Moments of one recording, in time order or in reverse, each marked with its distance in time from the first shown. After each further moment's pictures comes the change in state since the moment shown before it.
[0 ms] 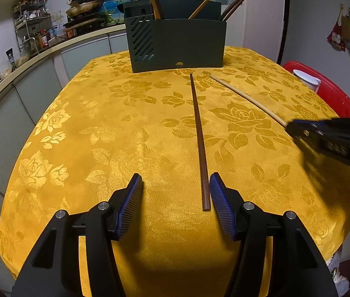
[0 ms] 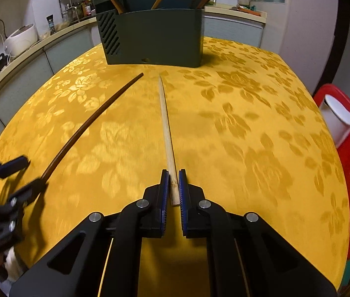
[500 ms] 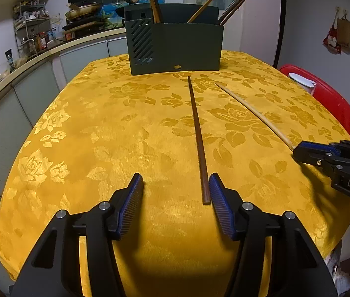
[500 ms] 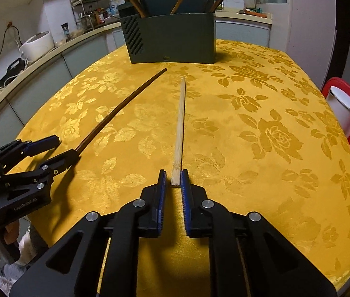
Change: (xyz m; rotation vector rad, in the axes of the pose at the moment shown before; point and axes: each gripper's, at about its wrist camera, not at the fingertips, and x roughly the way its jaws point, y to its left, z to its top) left arm -0.006 0.004 -0.007 -0.003 -0.033 -0.031; right arm -0.024 0.013 -0.032 0.015 -0.054 0.102
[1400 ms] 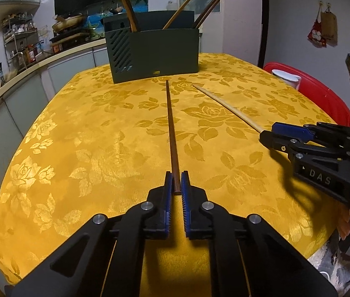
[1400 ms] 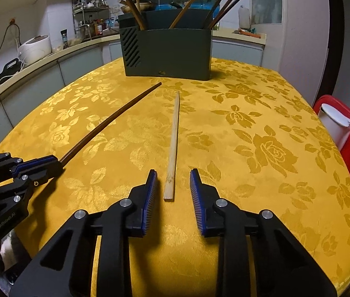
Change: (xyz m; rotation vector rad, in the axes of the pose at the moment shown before) left arm -0.007 -0.021 -0.009 0.071 -0.037 -0.041; right arm 0.008 0.009 -0.005 -0.059 -0.120 -0.097
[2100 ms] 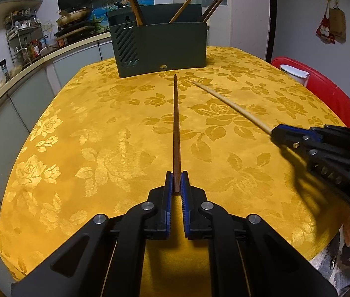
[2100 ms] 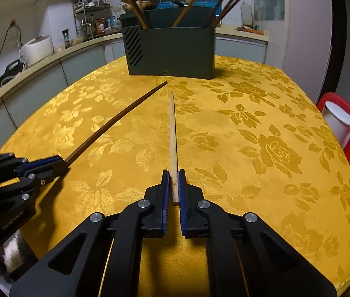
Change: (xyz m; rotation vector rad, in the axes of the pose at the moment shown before) left arm 0.003 0.002 0.006 -0.012 0.047 0.040; right arm -0.005 -0.004 0.007 0.039 0.018 0.042
